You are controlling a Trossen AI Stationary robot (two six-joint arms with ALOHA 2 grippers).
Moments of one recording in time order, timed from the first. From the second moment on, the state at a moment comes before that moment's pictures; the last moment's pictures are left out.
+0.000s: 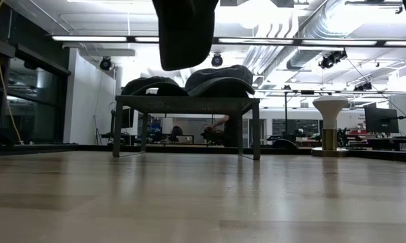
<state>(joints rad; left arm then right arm) -0.03 1.14 1.37 -0.41 -0.46 -0.48 0.24 1.93 1.95 -0.31 0.96 0.16</state>
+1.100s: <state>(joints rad) -0.03 1.14 1.37 -0.39 -0.40 -0.48 0.25 1.91 1.95 -0.39 0.91 0.39</state>
